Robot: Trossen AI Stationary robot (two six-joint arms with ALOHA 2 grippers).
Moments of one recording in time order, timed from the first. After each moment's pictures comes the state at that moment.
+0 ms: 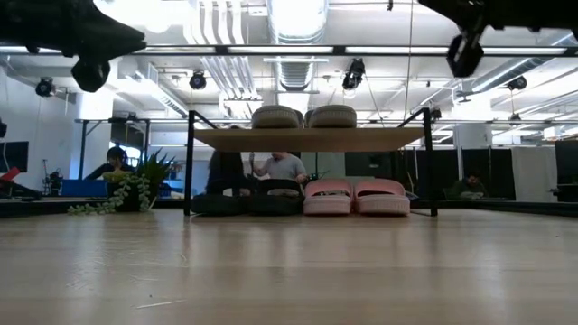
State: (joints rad) left arm 0.00 0.17 0.33 -0.20 -0.28 -0.43; right arm 0.23 0.67 0.30 0.51 0.27 0.58
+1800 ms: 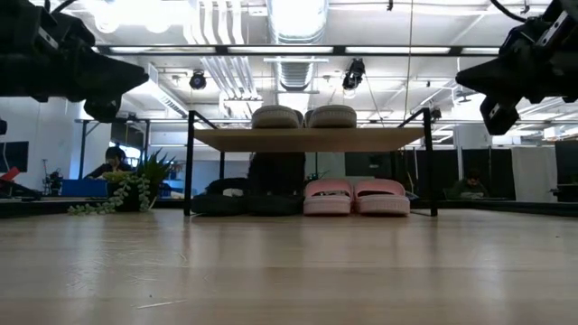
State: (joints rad) left arm 0.00 0.03 0.01 0.05 -0.11 -0.18; right arm 0.05 0.00 0.02 0.00 0.12 0.46
